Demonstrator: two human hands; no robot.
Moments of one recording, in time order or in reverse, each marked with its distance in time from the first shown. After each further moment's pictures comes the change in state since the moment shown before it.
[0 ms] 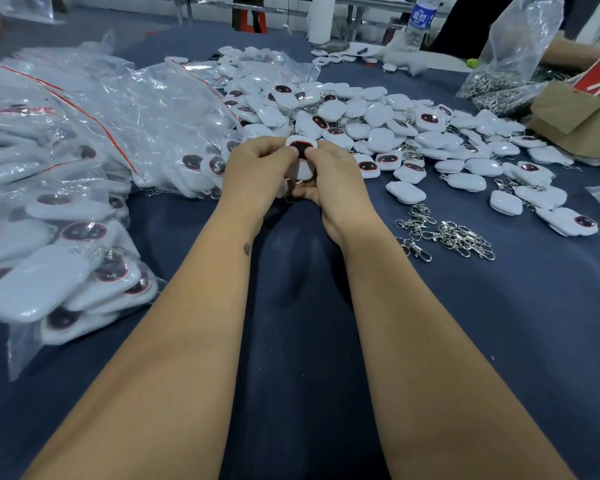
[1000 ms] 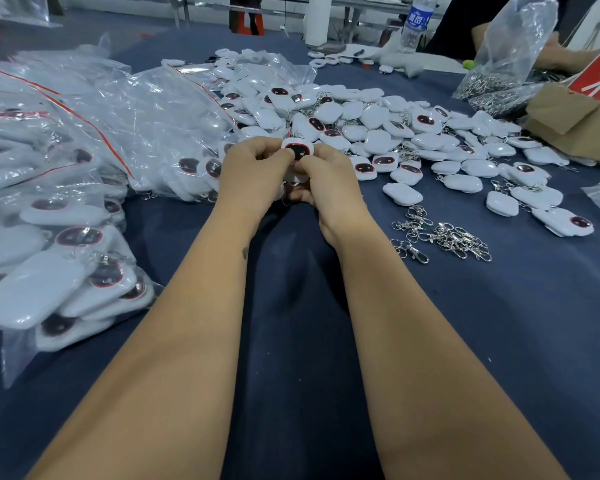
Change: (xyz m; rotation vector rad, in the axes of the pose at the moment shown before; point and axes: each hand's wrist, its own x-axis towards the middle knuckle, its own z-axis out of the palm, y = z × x) left_hand 0.005 -0.001 0.002 0.086 0.057 0.017; right_hand -0.001 -0.002 0.003 -0.079 0.046 0.024
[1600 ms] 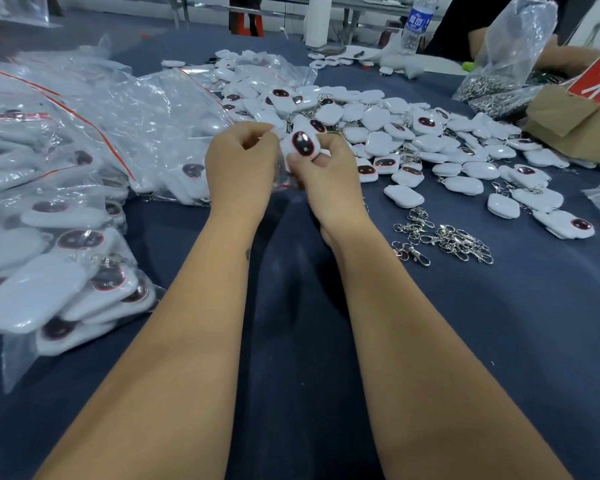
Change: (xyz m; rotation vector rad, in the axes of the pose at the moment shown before) left_hand 0.003 0.006 -0.005 0.004 0.193 0.114; right_hand -0.004 -0.003 0.006 0.011 0.102 -0.099
